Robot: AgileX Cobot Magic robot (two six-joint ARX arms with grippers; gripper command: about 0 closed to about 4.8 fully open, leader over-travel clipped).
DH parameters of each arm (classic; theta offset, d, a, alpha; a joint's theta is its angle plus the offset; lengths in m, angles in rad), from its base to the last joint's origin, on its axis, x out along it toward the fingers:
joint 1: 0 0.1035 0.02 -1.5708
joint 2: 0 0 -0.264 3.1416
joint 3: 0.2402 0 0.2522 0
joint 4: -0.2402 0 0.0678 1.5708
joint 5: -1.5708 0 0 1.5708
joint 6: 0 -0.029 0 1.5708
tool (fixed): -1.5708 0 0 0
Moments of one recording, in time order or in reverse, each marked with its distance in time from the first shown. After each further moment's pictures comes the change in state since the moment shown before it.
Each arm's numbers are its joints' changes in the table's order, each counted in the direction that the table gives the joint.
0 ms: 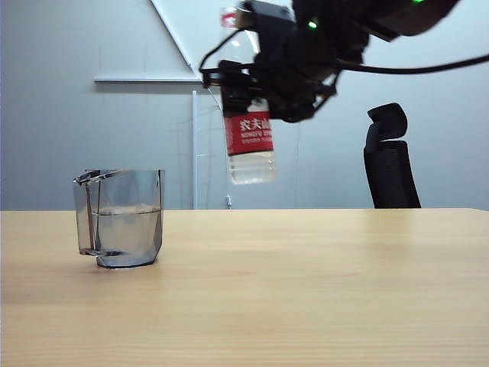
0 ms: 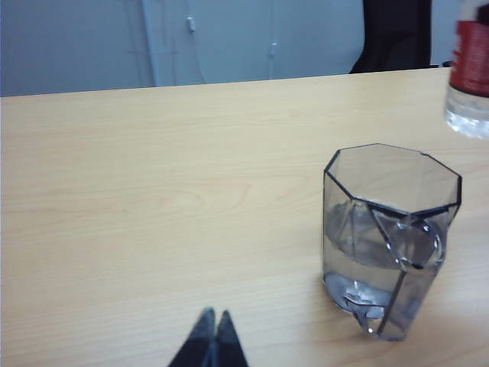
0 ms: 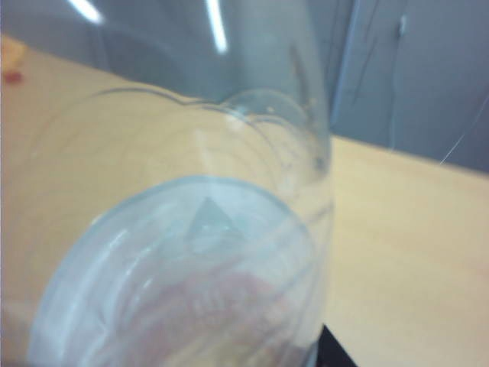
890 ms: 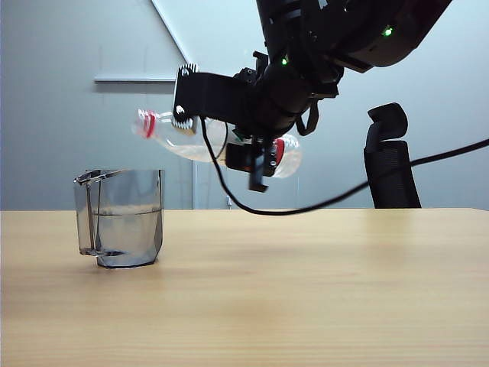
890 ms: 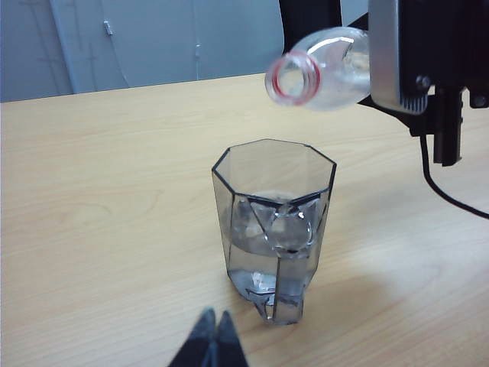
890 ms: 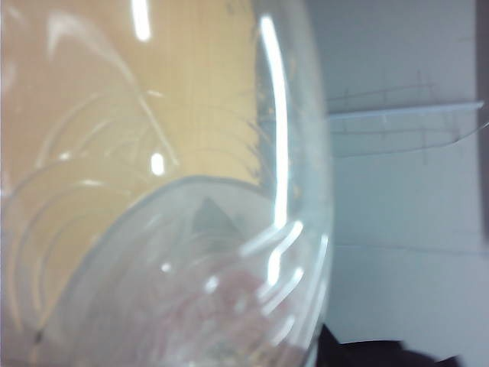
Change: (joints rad) left arm -0.191 0.000 0.000 0.000 0.000 0.000; right arm 0.046 0.108 0.040 -0.027 0.084 1.311
